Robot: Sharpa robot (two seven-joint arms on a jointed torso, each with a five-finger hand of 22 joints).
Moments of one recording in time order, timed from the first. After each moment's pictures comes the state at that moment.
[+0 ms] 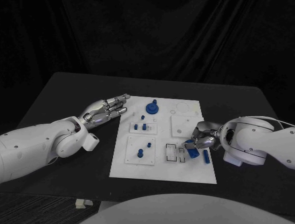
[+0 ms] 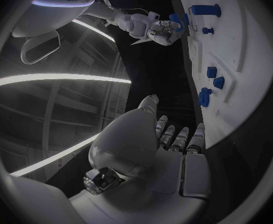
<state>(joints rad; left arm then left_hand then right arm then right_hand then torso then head) 1.12 -0.83 -0.22 1.33 -0.38 0.08 0.61 1.55 0.24 -0.13 0.16 0.49 0.27 0.06 0.03 0.04 0.01 0.09 0.06 0.01 0.01 0.20 0.00 0.00 0.08 0.06 0.30 0.03 0.13 1.20 -1.04 -0.25 1.83 -1.03 -0.12 -0.51 1.04 -0.10 0.12 0.30 0.98 1.07 0.01 0.38 0.91 1.46 -0.05 1.57 1.31 1.47 -0.11 1.57 1.31 0.04 1.47 0.00 1.37 1.31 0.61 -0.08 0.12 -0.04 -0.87</state>
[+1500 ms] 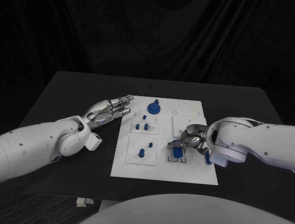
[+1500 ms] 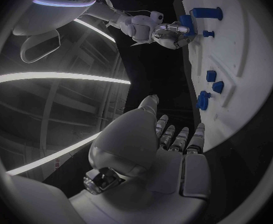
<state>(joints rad) 1.12 -0.82 -0.22 1.32 -0.38 0.10 0.59 1.55 0.24 -0.13 0.15 0.49 0.29 0.08 0.04 0.04 0.01 0.08 0.06 0.01 0.01 0.20 0.00 0.00 0.08 0.06 0.30 0.03 0.13 1.18 -0.90 -0.24 1.75 -0.88 -0.12 -0.55 0.93 -0.05 0.12 0.28 0.26 0.86 0.06 0.41 1.00 1.47 -0.02 1.57 1.31 1.47 -0.08 1.55 1.31 0.05 1.46 0.03 1.29 1.31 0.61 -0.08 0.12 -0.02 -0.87</state>
